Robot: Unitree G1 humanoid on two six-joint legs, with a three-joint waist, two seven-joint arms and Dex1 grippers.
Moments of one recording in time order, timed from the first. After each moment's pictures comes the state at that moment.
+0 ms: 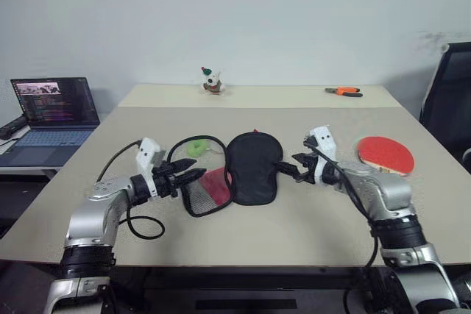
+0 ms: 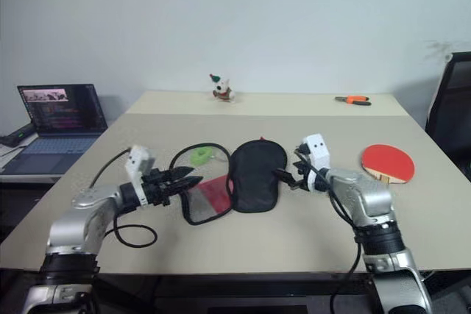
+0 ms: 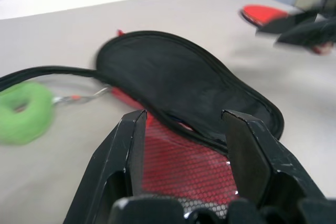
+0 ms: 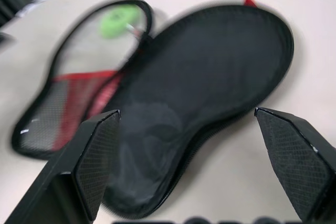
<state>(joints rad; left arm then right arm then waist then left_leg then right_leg) -0.50 0.60 0.23 0.16 -0.38 0.49 -0.99 -0.77 -0.32 0.01 0.16 0.43 0.93 0.42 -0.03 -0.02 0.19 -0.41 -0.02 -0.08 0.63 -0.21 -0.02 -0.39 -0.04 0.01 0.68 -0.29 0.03</state>
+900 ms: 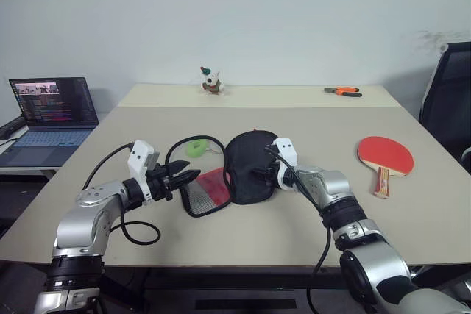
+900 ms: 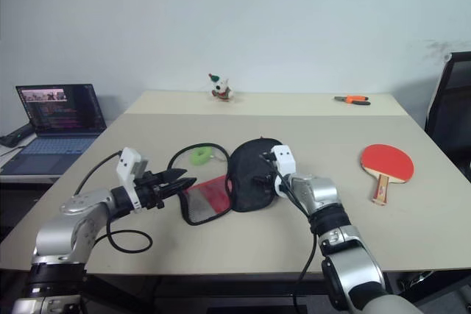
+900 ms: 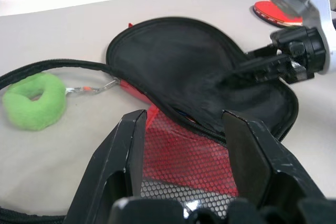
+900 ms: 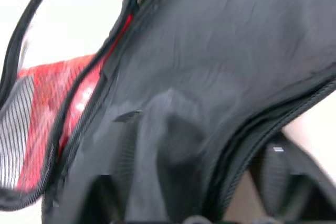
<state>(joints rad) -0.44 0.63 0.22 0.08 -0.42 0.51 -0.93 -0.97 -0.08 0.01 0.64 0.27 0.73 0.37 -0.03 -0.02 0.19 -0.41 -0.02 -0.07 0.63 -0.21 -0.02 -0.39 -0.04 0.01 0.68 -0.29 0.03</state>
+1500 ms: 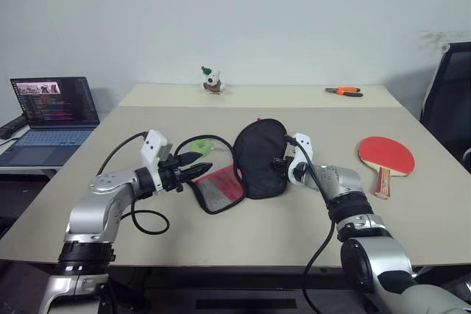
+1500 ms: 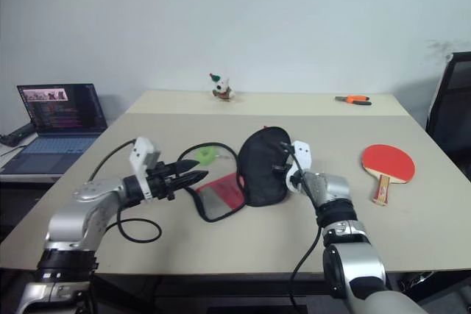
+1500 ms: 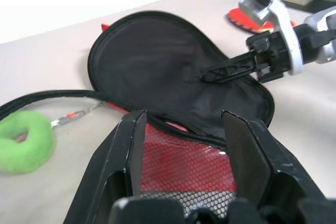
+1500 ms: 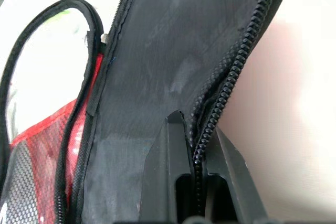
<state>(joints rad) -0.57 0.61 0.11 0.13 -0.41 0.48 -0.96 -1.00 -0.12 -0.21 0.72 0.33 0.78 0.25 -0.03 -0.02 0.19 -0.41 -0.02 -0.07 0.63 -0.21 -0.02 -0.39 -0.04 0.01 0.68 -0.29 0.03</state>
